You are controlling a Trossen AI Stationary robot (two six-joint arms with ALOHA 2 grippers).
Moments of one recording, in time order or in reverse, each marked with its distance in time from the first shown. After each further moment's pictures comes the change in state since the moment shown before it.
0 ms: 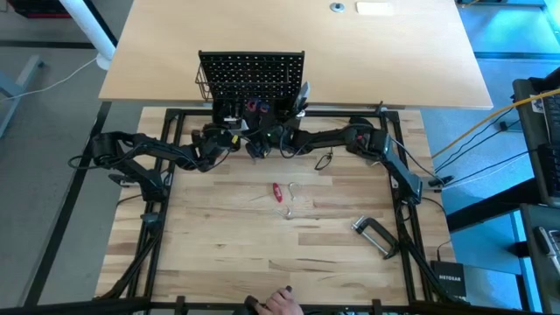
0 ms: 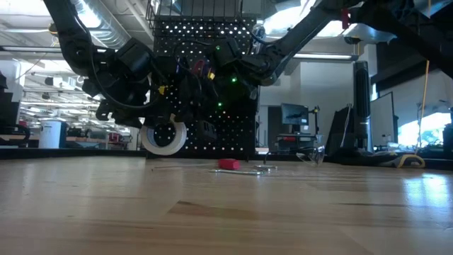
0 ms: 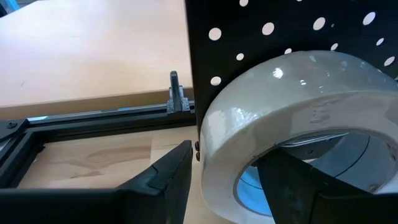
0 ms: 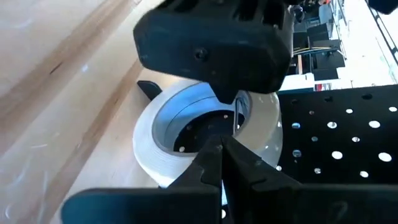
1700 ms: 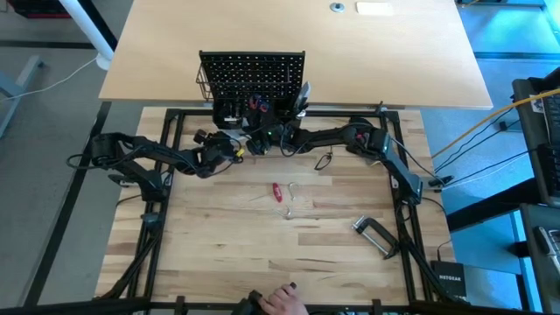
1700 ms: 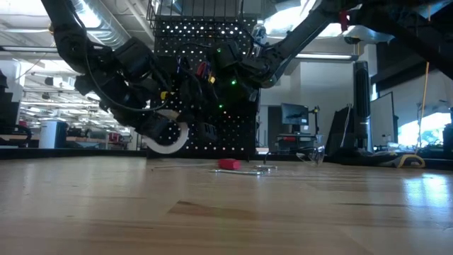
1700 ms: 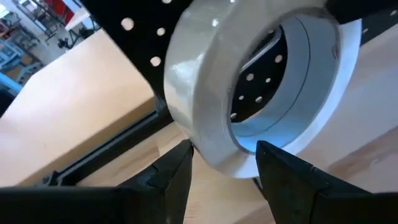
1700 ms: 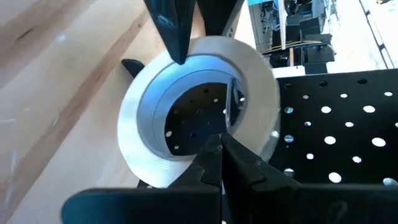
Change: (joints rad) left arm -0.108 -0.007 -0.001 -0.107 -0.007 0.340; right arm -0.021 0.024 0.003 0.017 0.051 -0.044
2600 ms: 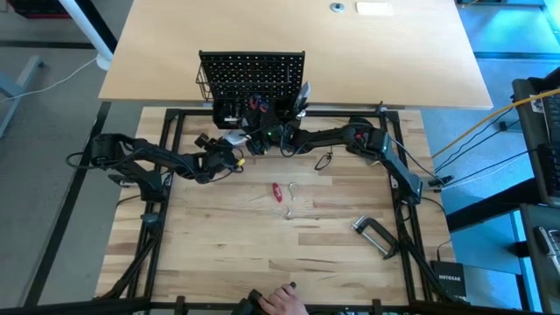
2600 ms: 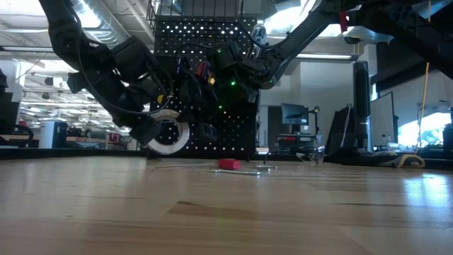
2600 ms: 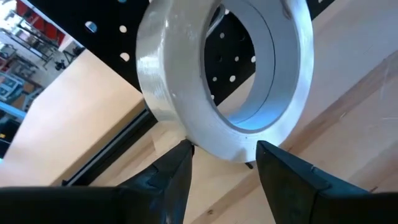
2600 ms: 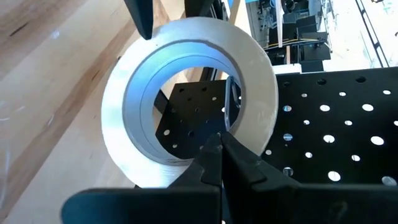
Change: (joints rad) left arm -0.090 0.000 0.001 -0.090 -0.021 0.054; right arm 0.000 0.010 -0.002 0.013 0.018 -0.007
